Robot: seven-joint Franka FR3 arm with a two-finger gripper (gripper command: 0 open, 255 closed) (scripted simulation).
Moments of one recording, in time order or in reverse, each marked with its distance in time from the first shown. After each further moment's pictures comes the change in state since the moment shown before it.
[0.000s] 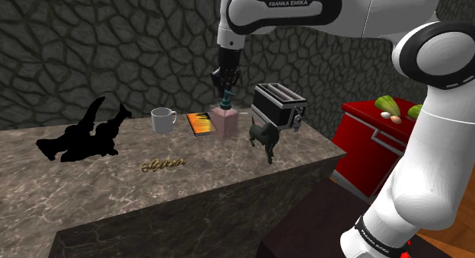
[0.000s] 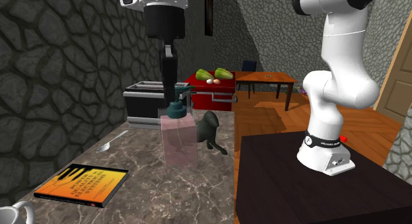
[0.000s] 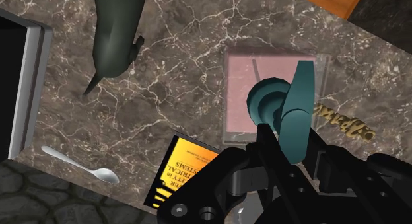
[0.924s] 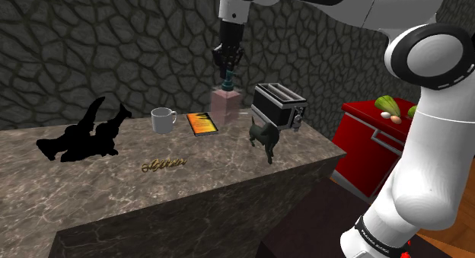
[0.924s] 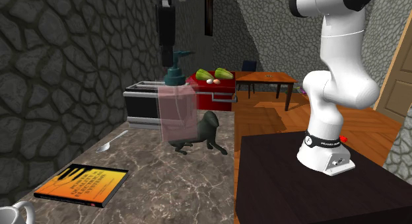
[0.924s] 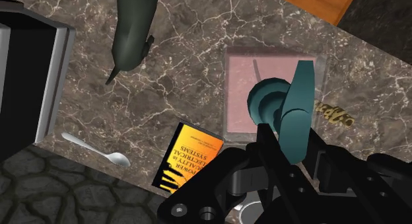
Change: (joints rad) arm 0.009 0.043 0.003 0.249 -0.009 -0.207 0.008
